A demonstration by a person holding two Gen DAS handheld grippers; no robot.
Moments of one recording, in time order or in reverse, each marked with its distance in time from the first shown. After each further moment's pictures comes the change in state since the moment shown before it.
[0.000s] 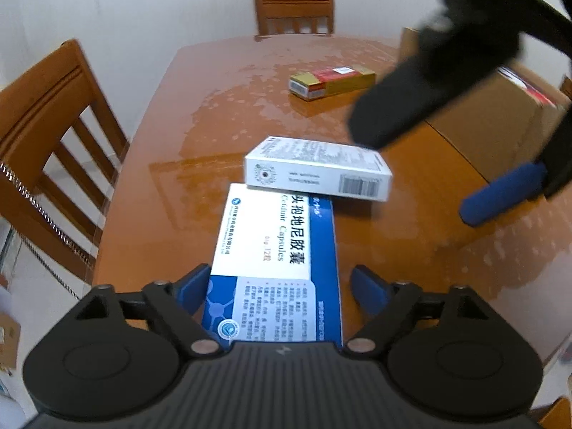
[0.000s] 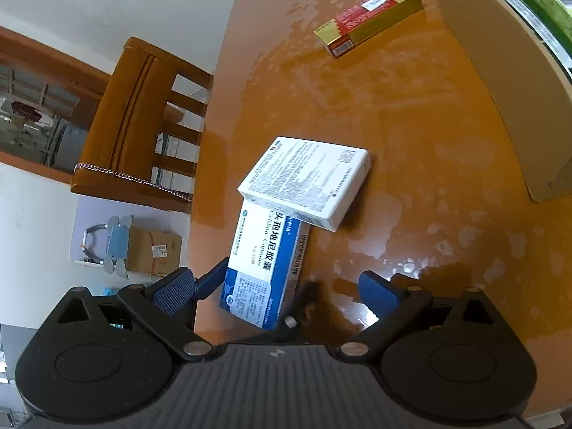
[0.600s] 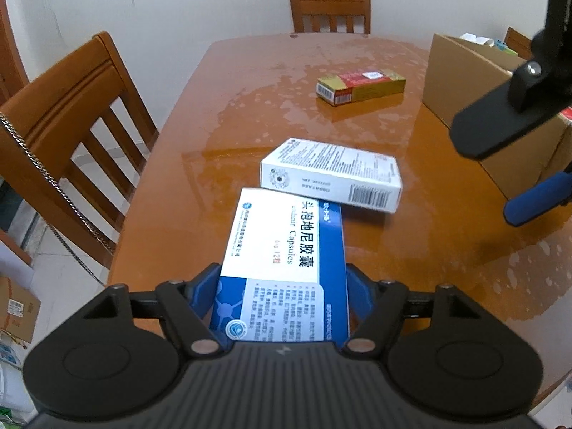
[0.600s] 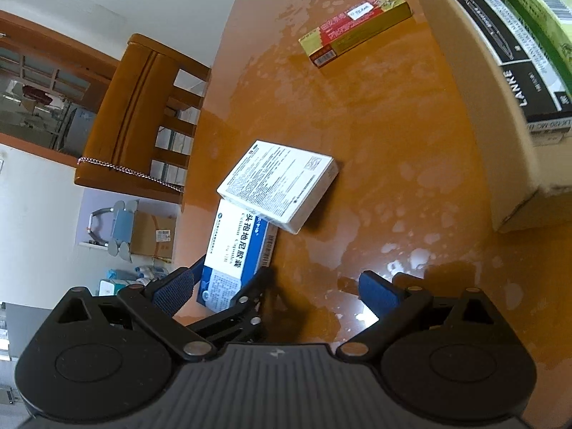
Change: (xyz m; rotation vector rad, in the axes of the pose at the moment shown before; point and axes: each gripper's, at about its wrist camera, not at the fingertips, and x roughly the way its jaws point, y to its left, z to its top) left arm -0.009 -0.016 0.010 -0.071 0.015 0.108; right arm -0.024 -0.034 0.017 -0.056 0.045 0.034
